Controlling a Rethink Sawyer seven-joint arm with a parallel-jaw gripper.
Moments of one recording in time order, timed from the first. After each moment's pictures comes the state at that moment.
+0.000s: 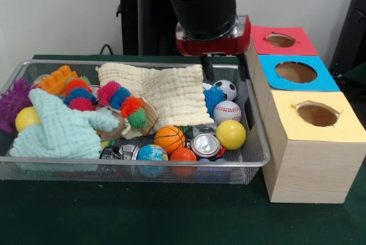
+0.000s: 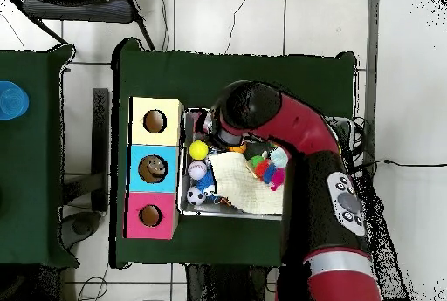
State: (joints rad) arm -0.33 -0.56 0.10 1.41 0.20 1.02 1.66
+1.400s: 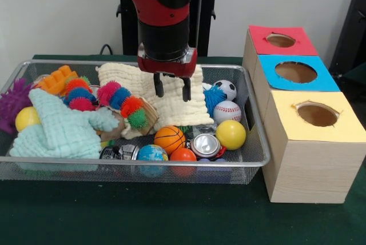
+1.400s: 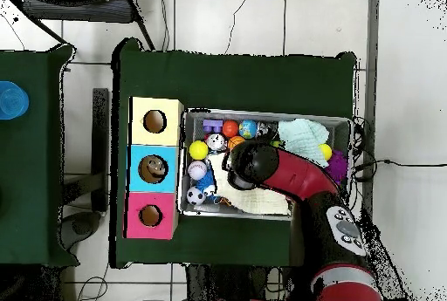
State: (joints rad) arm -0.35 -0.52 0.01 1.67 0.03 0.60 1.66
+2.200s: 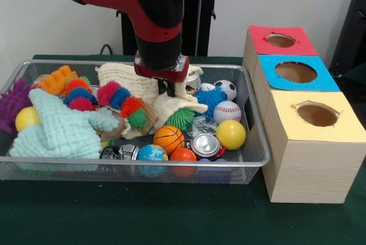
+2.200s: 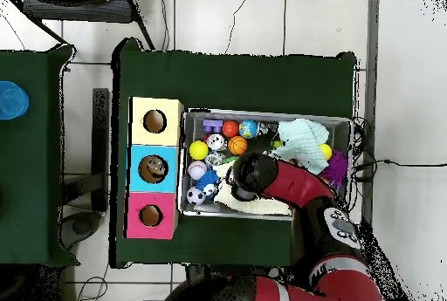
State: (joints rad) arm -0.36 -0.45 -0.02 1.68 0.01 0.60 1.66
